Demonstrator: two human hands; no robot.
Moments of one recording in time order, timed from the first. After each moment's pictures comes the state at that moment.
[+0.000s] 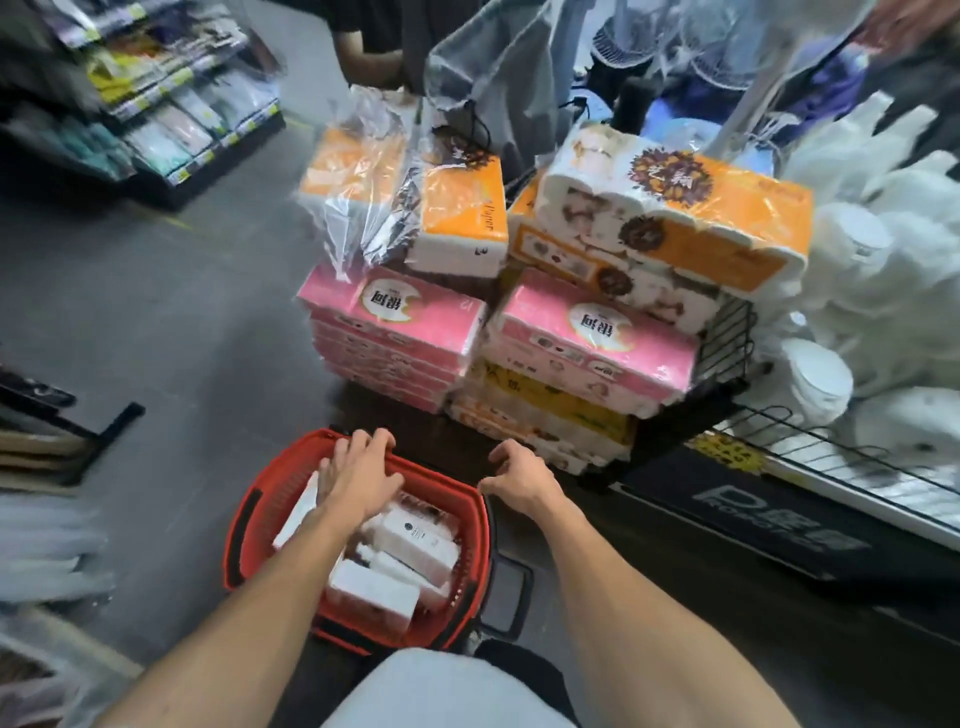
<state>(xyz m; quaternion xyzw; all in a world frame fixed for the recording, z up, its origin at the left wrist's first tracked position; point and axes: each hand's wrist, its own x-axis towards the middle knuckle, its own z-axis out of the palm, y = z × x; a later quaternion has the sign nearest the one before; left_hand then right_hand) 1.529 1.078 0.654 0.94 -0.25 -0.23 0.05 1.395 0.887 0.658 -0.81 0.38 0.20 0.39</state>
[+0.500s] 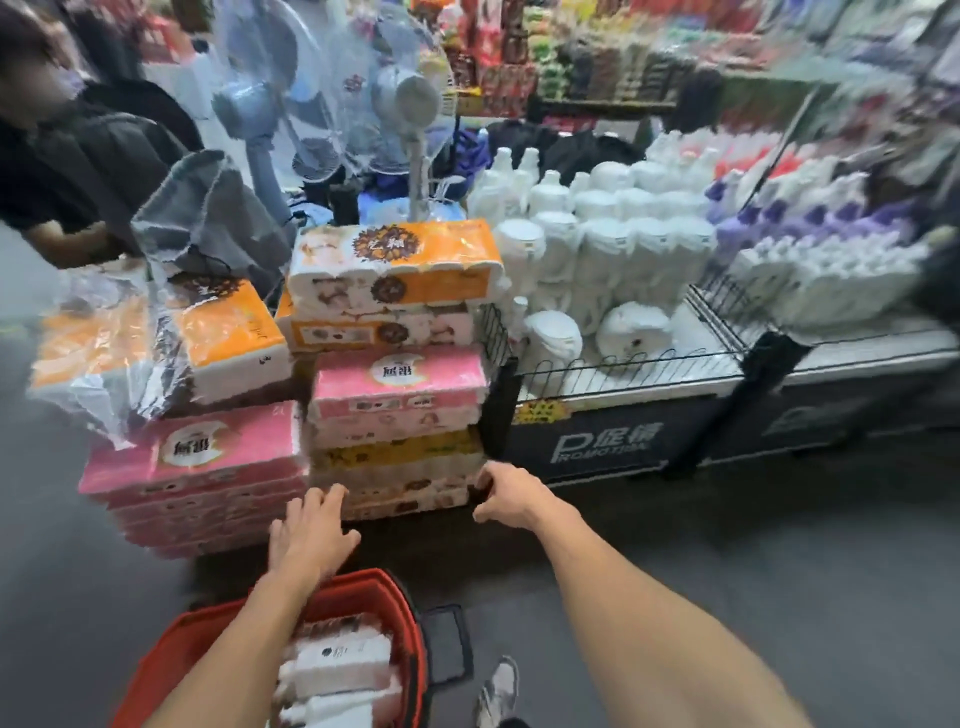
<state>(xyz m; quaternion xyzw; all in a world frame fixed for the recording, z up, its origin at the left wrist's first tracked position) 1.454 1.002 0.723 0.86 -0.48 -0.17 0.00 1.214 0.867 0.761 -0.76 0.52 0.09 0.37</state>
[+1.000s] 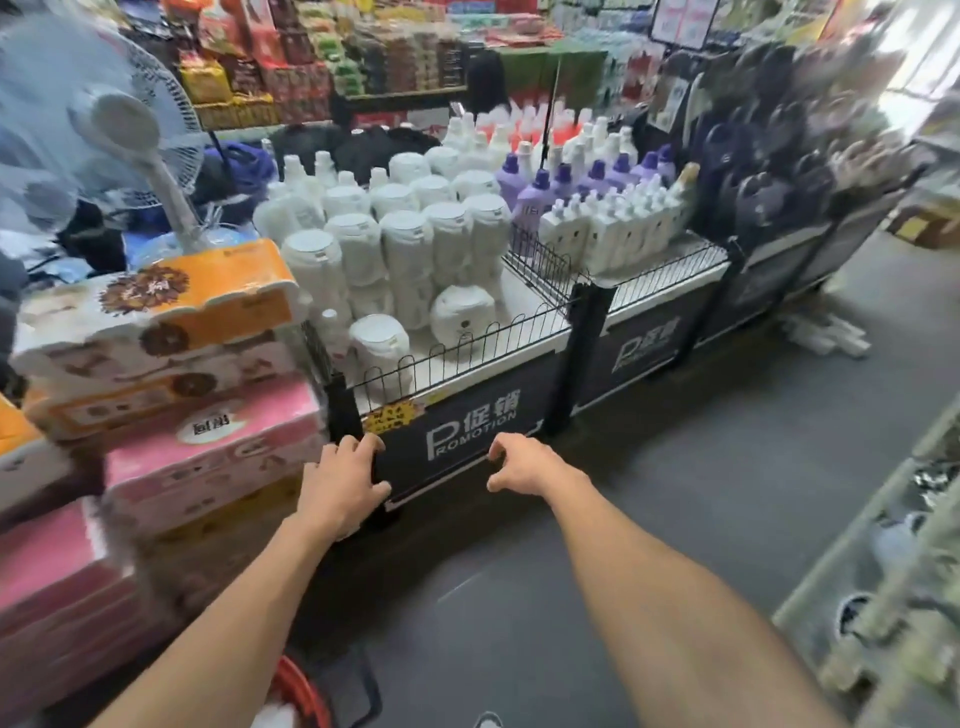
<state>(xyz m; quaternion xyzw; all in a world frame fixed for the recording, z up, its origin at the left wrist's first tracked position) 1.216 0.852 0.780 0.70 -0.70 -0.13 0.02 0.954 0.822 0.794 -0.66 0.66 0.03 0.34</state>
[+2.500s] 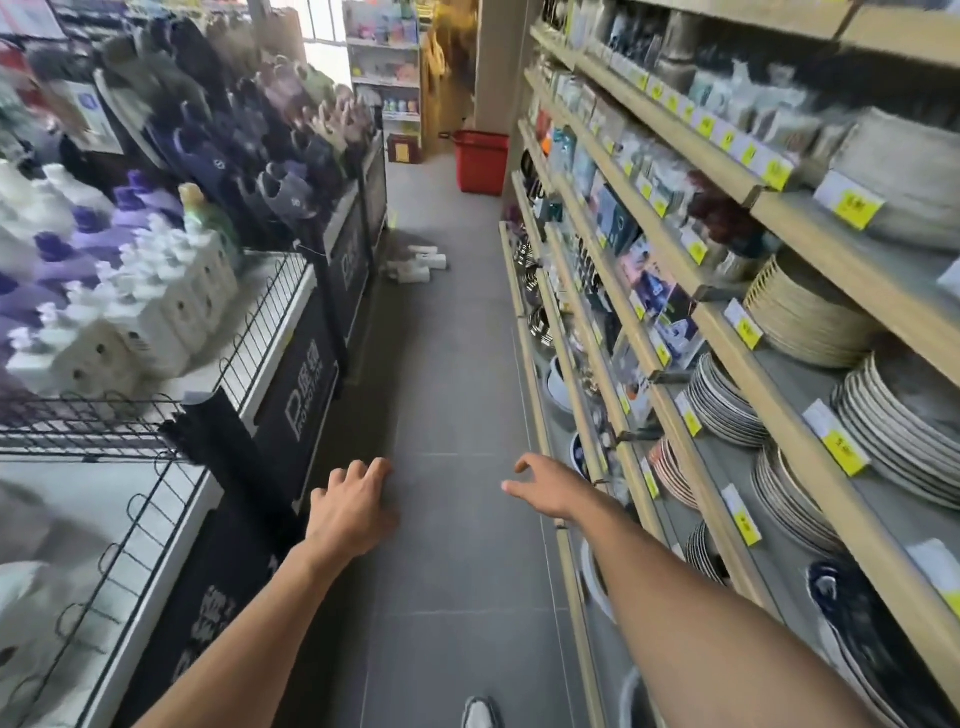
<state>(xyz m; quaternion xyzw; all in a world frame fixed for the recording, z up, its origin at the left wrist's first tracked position) 0.761 0.602 0.767 0.26 -0.95 -0.15 -0.06 0.593 0.836 0.780 -0.22 0.91 -0.17 0.30</state>
